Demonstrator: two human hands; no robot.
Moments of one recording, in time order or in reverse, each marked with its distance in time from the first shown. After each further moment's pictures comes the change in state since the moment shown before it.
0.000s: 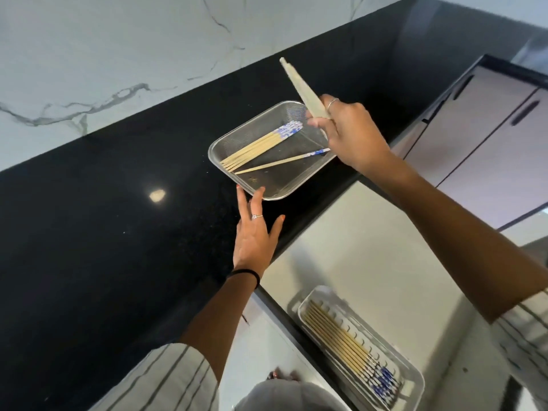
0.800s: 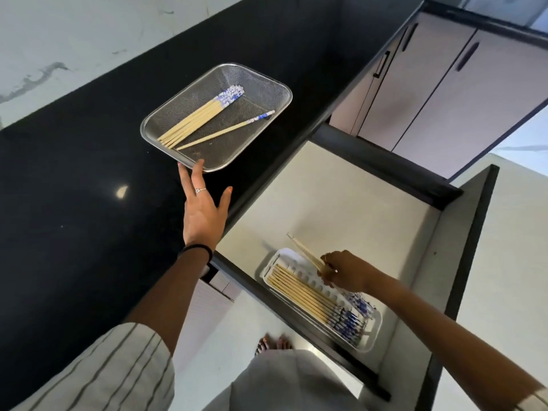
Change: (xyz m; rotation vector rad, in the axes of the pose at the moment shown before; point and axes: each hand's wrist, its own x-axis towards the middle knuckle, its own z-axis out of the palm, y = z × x) left_hand -0.006 0.003 0.002 0.051 0.008 -0.040; right_hand -0.278 0.072 0.078 0.084 -0.828 0.572
